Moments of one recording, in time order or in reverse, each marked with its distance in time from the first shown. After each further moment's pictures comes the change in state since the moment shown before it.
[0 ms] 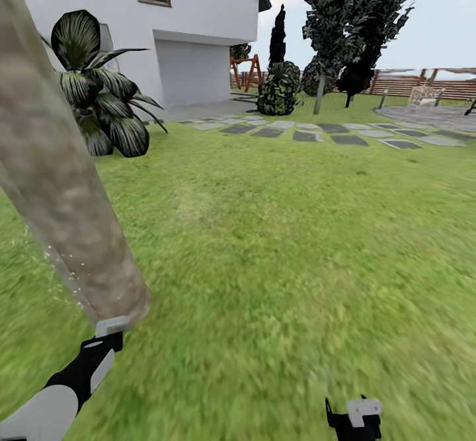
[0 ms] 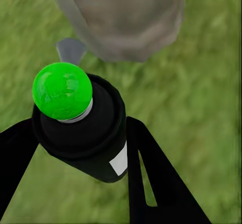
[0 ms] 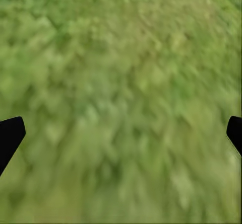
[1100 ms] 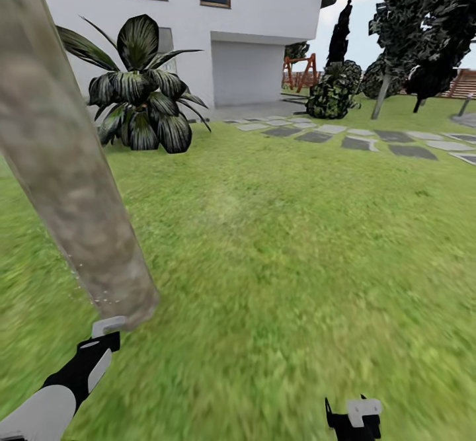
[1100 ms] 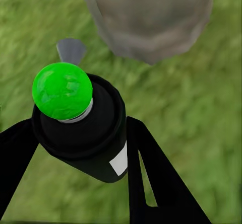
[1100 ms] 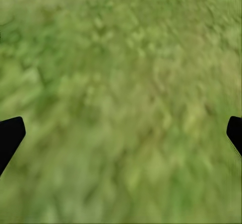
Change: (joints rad) left arm 0.000 0.006 0.036 -0.002 -0.002 0.000 0.000; right arm 0.000 0.002 0.000 0.000 0.001 0.000 0.000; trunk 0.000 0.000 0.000
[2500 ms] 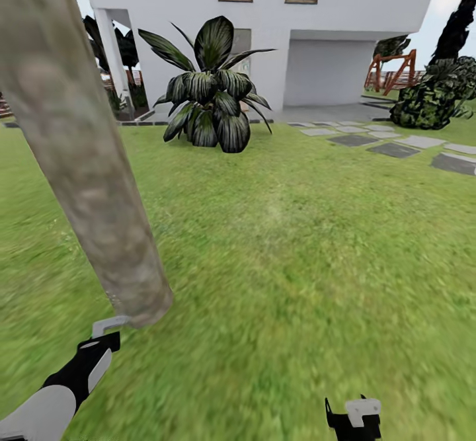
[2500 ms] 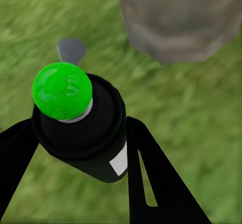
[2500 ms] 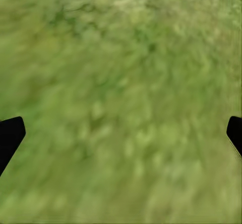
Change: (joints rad) left arm 0.000 -0.001 0.001 0.001 0.000 0.000 0.000; right arm -0.001 0.000 0.000 0.000 -0.001 0.000 0.000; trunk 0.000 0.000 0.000
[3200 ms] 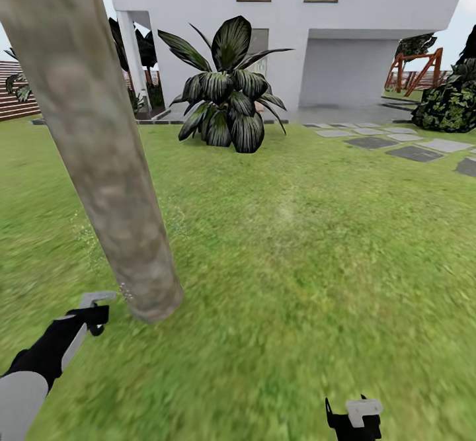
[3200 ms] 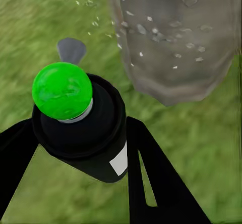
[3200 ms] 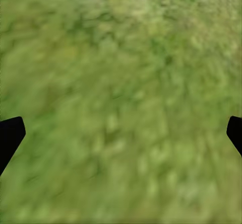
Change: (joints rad) left arm -0.016 0.122 -0.034 -0.217 -0.057 0.161 -0.252; right arm 0.000 -0.001 0.000 0.002 0.001 0.000 0.000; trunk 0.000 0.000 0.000
